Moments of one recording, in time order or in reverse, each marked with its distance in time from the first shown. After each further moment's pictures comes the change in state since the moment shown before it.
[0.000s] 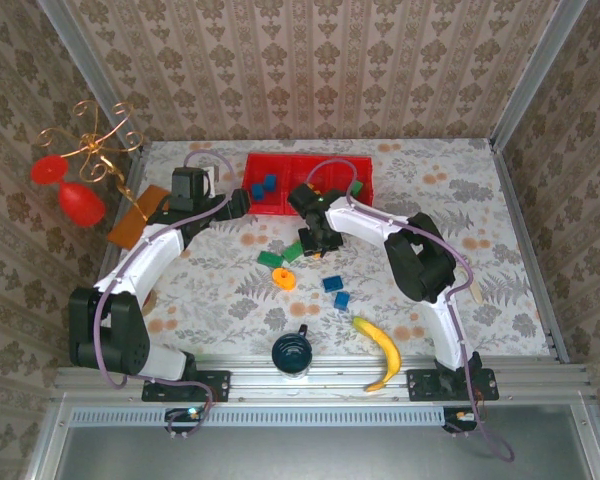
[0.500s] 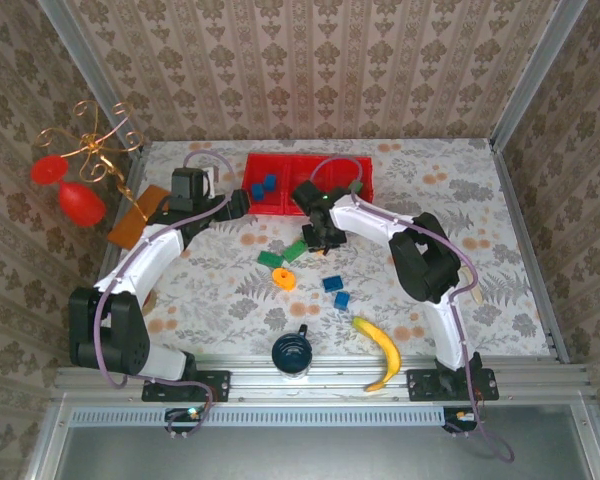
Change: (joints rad) left arm 0.006 0.000 -0.005 0.001 0.000 0.000; right arm -0.018 -0.037 -0.018 0.010 0.033 0.013
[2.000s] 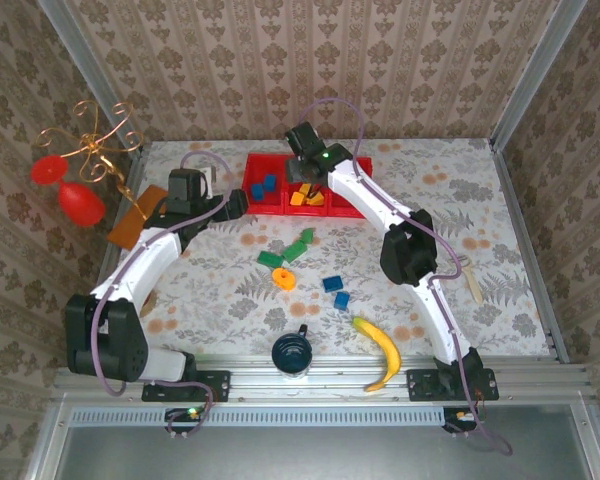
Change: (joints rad) left arm 0.002 -0.038 -0.016 0.000 0.000 -0.001; right arm -0.078 0.283 0.705 0.055 0.169 -0.140
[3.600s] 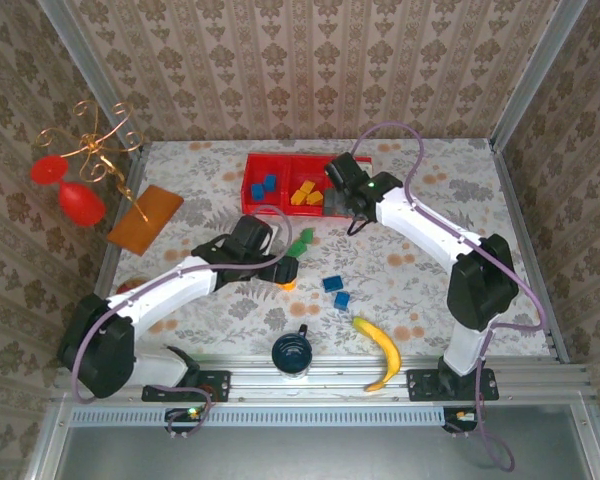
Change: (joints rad) left arm -0.488 -0.050 -0.173 -0.169 -0.079 -0.052; right arm 0.001 -0.647 -0.845 0.014 0.101 0.272
